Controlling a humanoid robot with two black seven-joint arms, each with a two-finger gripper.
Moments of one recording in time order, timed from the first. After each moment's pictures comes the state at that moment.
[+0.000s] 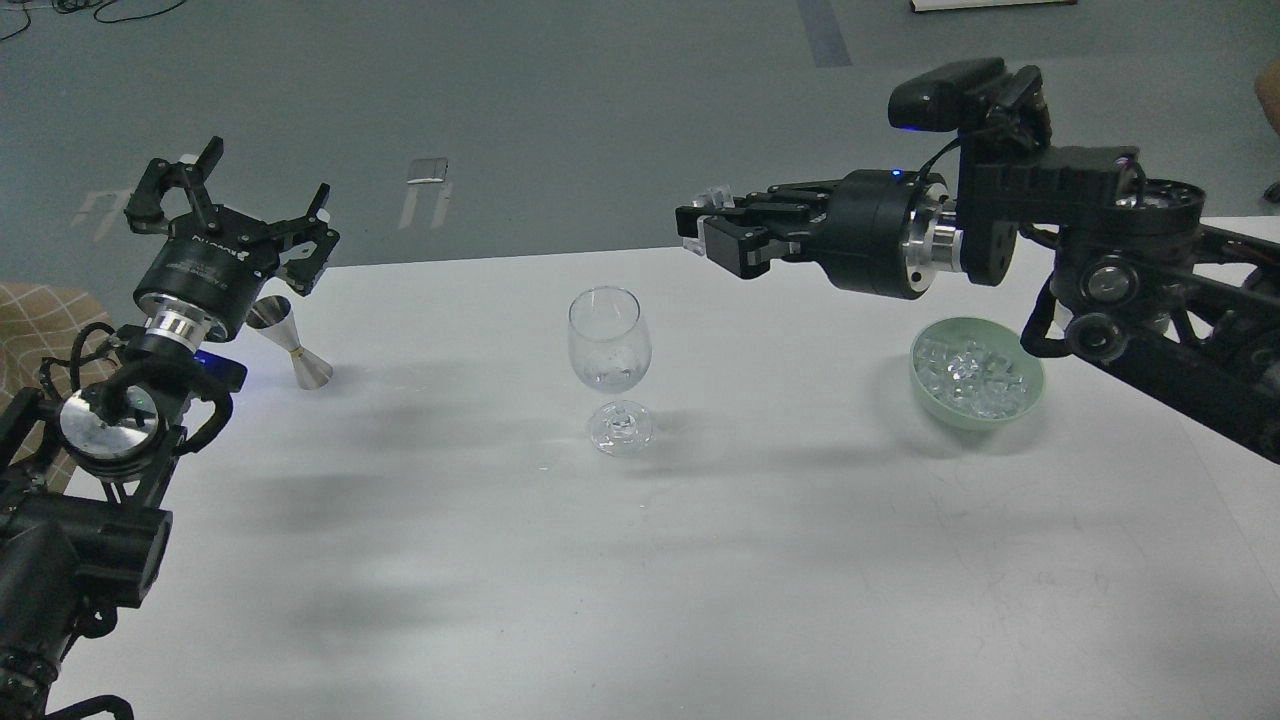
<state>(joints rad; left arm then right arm) -0.46 0.38 -1.35 -0.96 -0.19 -0.36 0.10 1.00 -0.53 0.56 1.57 -1.56 0.40 -0.06</state>
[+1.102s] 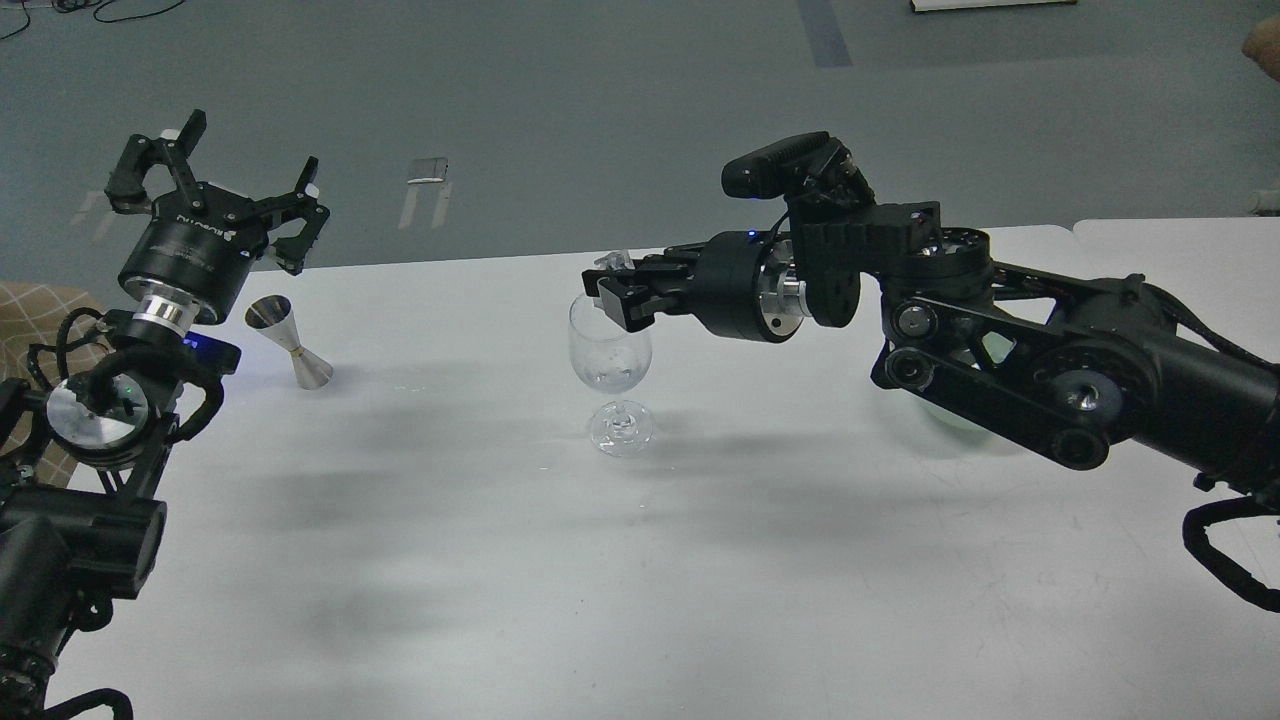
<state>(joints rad) -0.47 0.38 -1.39 -1.00 -0.19 -0.36 0.10 1.02 -0.25 0.48 1.34 -1.63 0.40 -0.08</state>
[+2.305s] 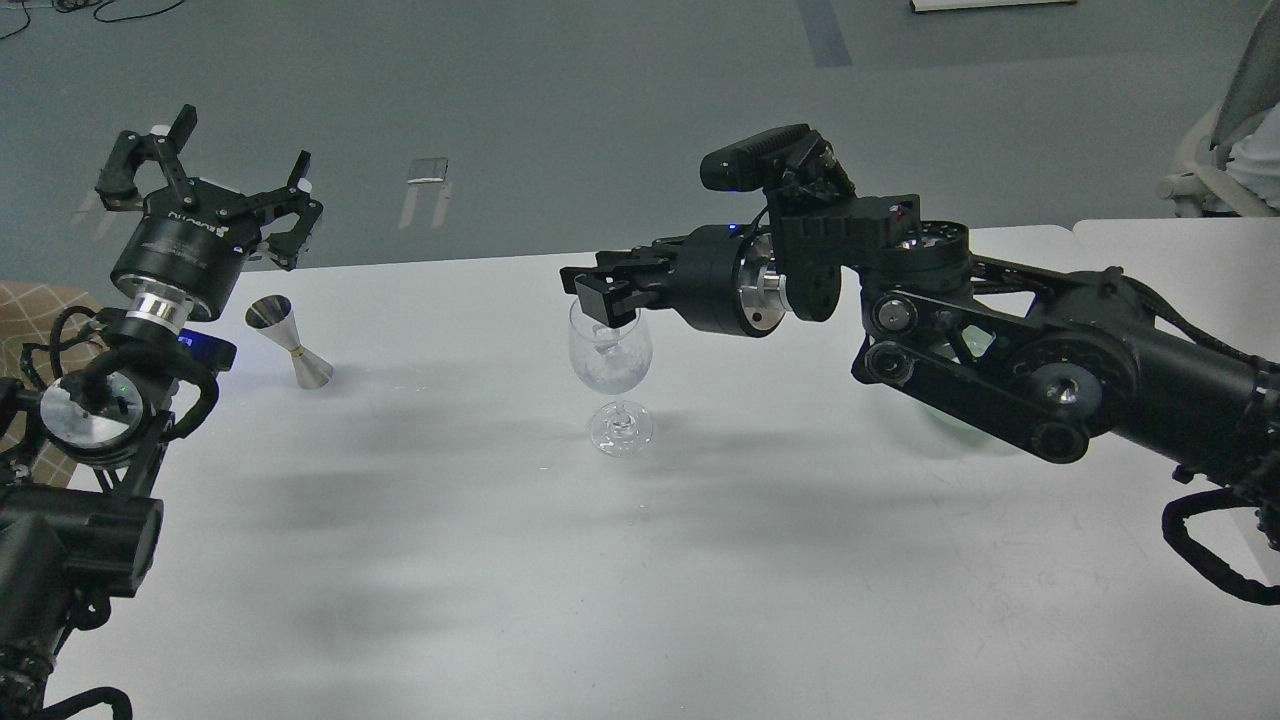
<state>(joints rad) -0.46 0.38 -1.40 -1.00 -0.19 -0.37 0.10 1.04 -0.22 0.48 1.33 -1.63 0.40 -0.09</state>
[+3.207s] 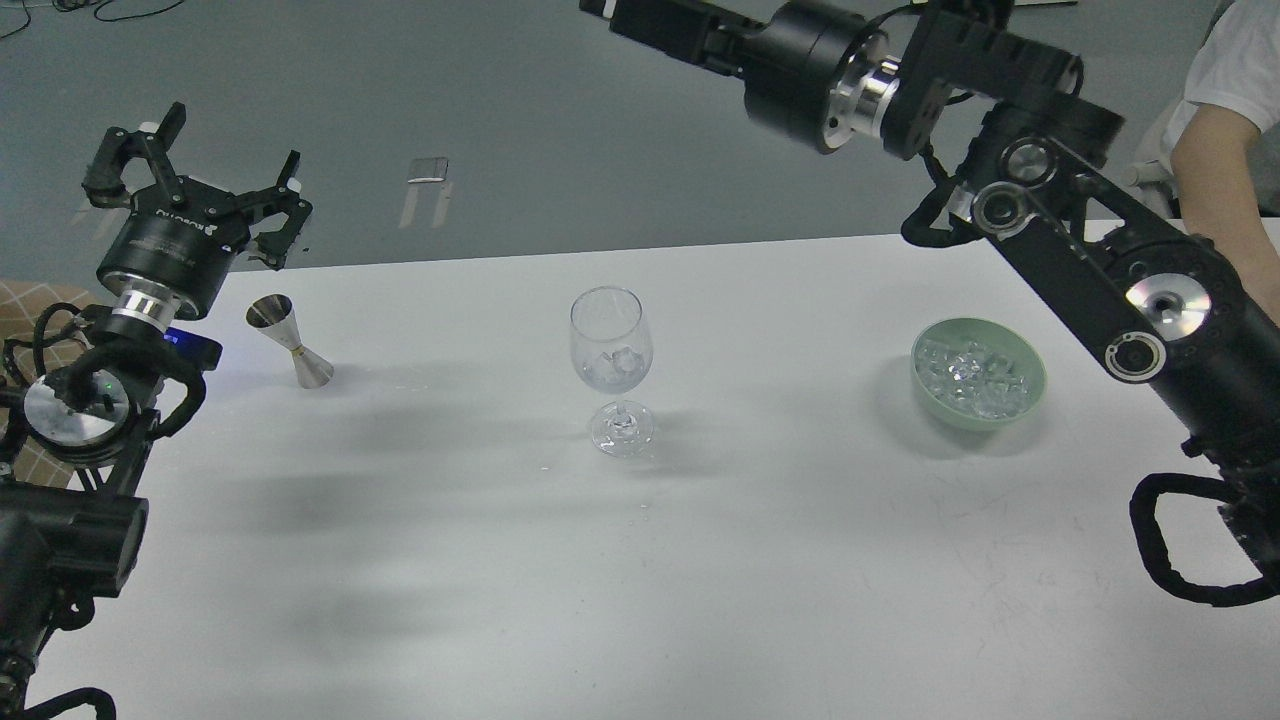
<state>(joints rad) -0.47 0.41 -1.39 -1.00 -0.19 -0.36 0.10 0.91 -0.15 1.13 1.35 -1.57 0.38 -0.09</state>
